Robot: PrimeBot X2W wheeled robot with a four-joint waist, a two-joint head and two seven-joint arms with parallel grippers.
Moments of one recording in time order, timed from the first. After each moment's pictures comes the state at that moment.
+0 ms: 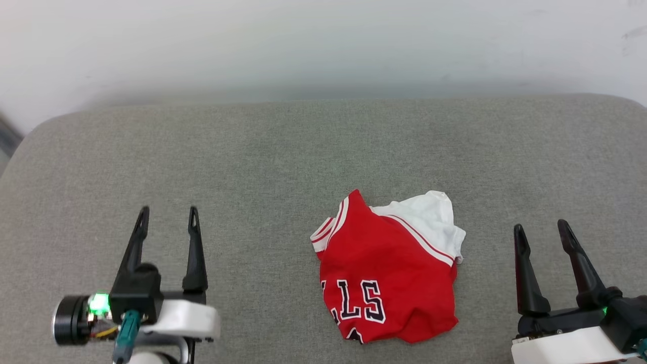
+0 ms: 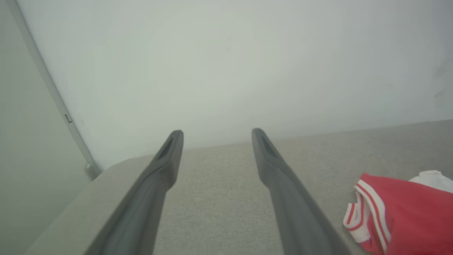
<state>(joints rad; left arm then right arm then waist) -0.12 0.43 -0.40 -0.05 -0.33 0.43 -0.26 0.07 -0.05 -0.01 -0.09 0.11 0.13 -0.26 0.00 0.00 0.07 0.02</state>
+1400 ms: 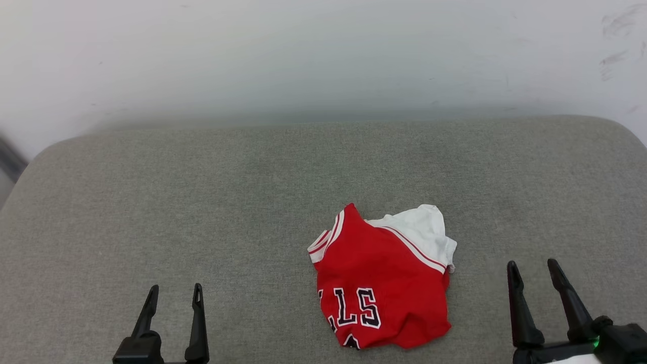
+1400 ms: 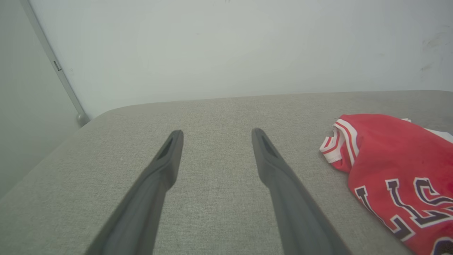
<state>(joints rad) 0.17 0.09 -0.03 0.01 -0.06 0.05 -0.26 0.17 -0.05 0.01 -0.04 0.19 0.13 -0.26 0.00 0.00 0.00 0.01</state>
